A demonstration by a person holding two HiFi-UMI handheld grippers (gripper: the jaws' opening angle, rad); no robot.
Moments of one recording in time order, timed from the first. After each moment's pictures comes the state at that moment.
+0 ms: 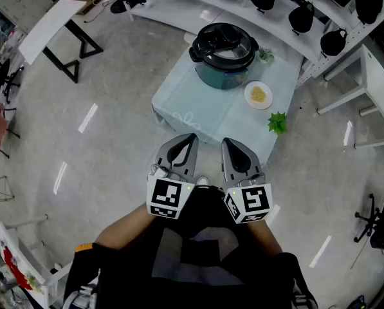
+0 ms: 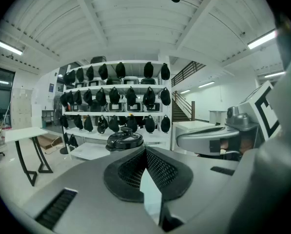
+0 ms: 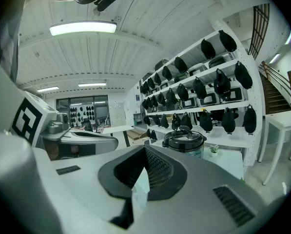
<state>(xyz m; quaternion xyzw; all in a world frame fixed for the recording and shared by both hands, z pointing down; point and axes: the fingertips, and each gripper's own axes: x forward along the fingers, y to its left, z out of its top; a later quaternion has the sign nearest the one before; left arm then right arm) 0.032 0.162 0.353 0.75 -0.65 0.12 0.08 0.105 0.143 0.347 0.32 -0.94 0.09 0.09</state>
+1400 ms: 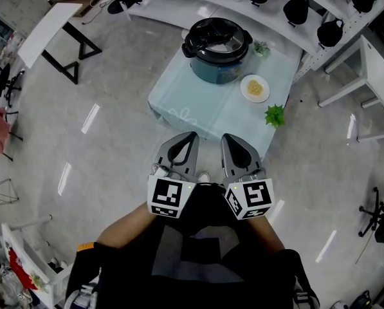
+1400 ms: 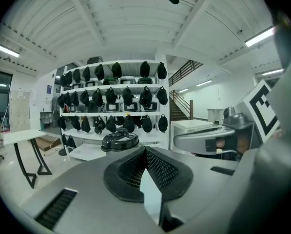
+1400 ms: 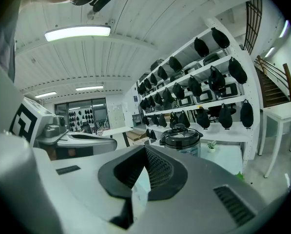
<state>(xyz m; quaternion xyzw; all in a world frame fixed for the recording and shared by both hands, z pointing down) 0.063 0.160 0.354 0.75 -0.64 0.13 0.08 0.133 0.138 0.353 0.32 -0.94 0.11 0.08</state>
